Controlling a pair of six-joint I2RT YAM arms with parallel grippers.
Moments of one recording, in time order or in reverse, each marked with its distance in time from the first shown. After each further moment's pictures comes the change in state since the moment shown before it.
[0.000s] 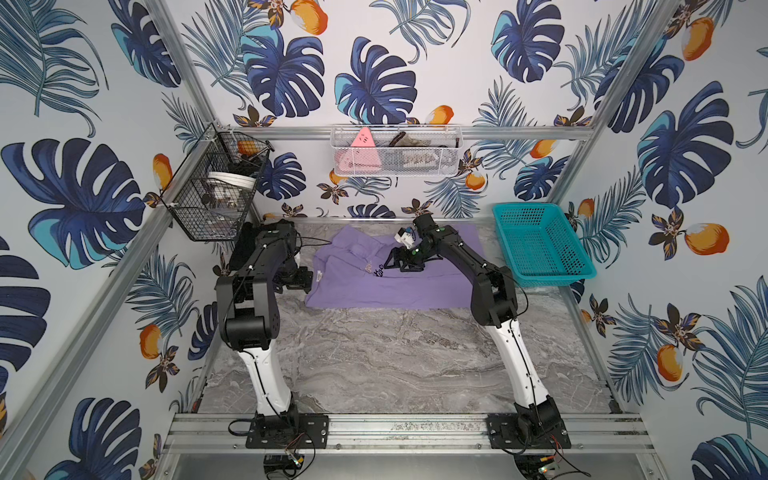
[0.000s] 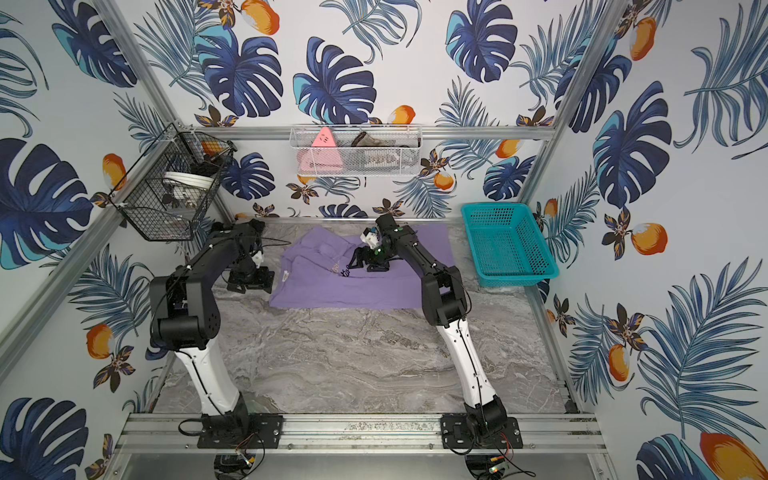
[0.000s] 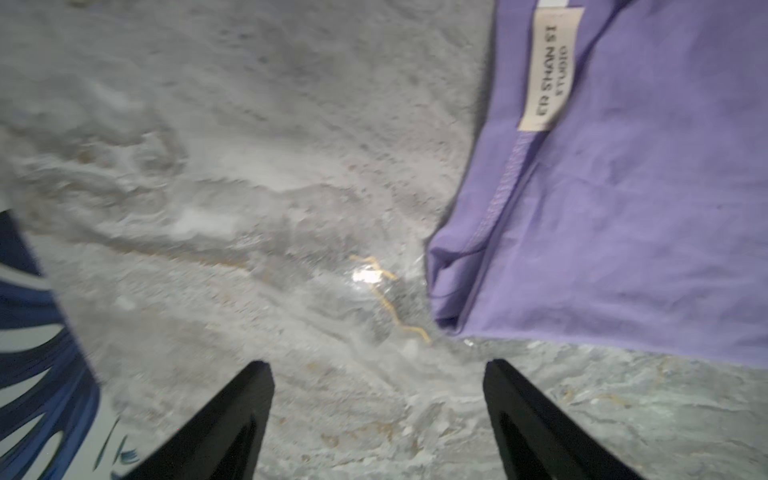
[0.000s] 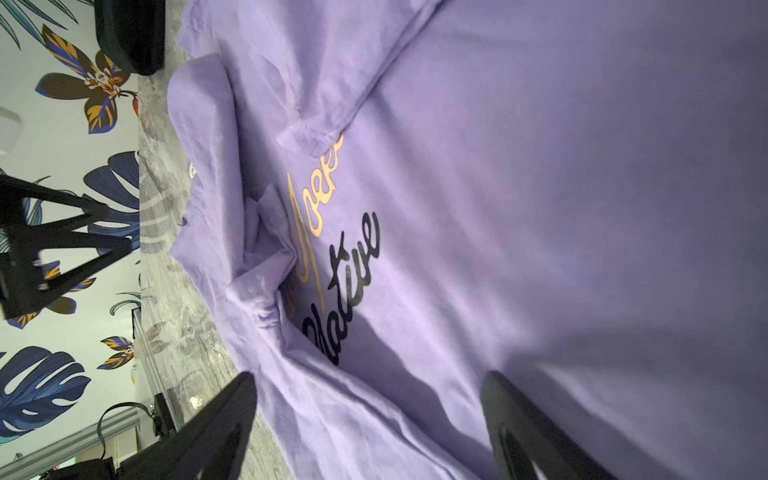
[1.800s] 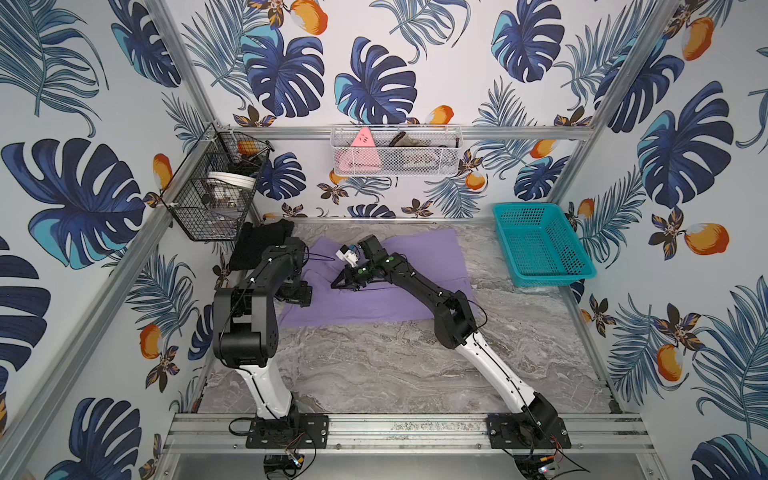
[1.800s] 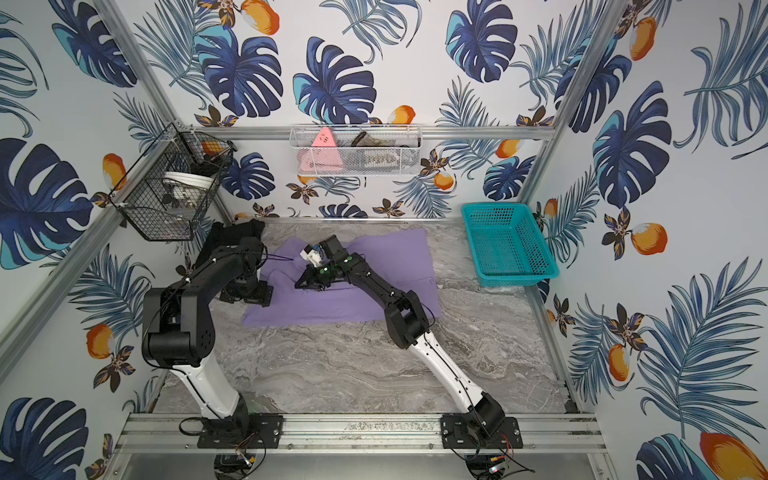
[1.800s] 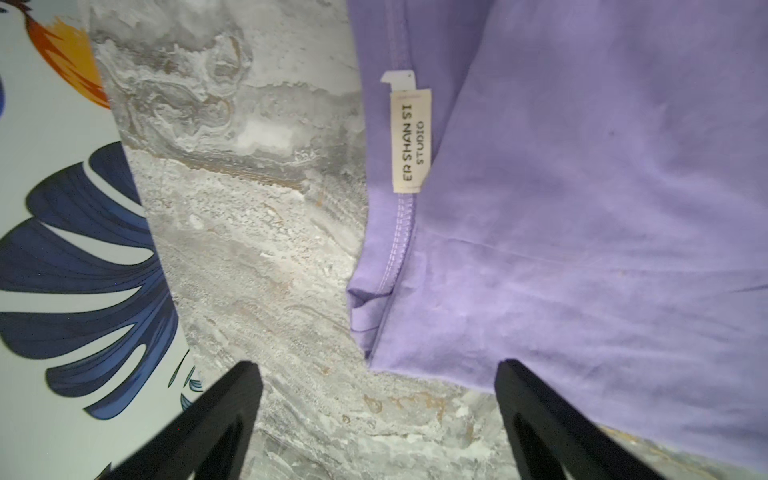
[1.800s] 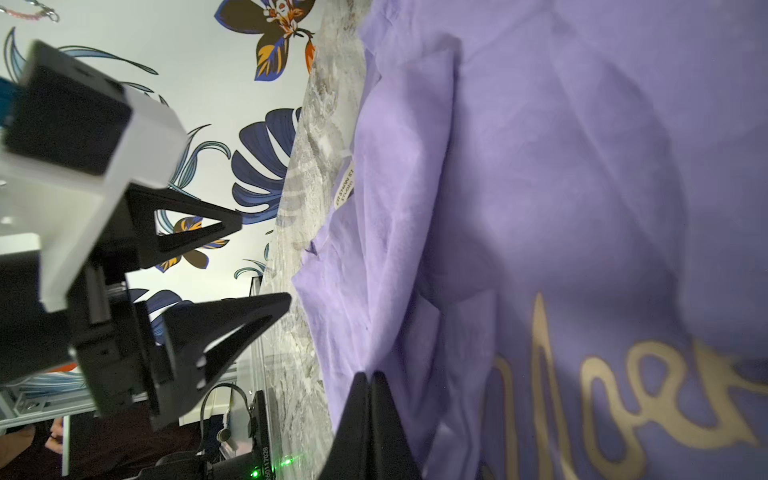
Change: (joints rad) left arm -0.024 -0.207 -0.269 0.091 -0.276 -0.024; right arm 0.290 0.315 0.371 0.330 -0.211 0.343
